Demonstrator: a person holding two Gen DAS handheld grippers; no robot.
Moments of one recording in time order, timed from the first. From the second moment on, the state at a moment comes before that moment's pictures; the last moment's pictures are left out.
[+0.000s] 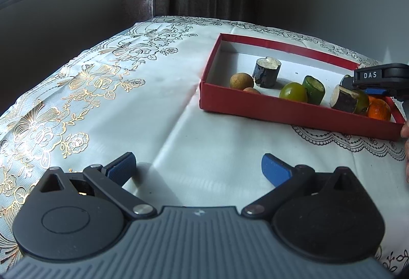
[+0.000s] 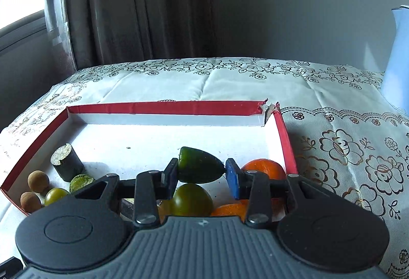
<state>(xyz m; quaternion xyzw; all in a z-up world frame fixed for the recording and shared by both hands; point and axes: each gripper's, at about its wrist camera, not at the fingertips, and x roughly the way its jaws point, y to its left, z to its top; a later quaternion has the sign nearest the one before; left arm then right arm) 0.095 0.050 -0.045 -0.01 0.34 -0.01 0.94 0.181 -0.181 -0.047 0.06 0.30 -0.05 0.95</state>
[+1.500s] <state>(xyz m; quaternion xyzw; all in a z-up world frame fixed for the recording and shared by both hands) 0.063 0.023 -0.013 0.03 0.28 -0.02 0.96 0.029 -0.103 -0.042 0.03 0.24 -0.11 0.96</state>
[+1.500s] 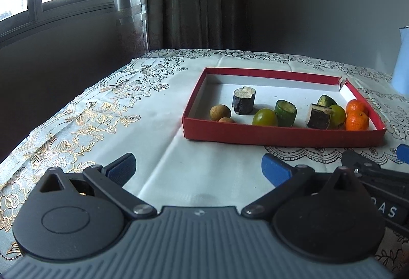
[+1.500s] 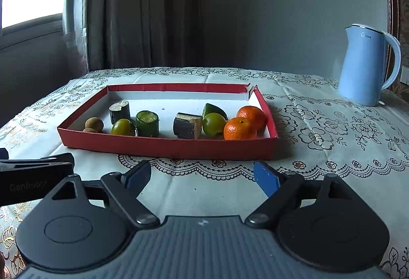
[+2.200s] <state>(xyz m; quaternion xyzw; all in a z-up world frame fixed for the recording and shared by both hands) 0.069 0.029 -0.016 0.01 0.31 -0.05 0.95 0.018 -0.103 -0.024 0.02 0.21 -0.12 0.97</state>
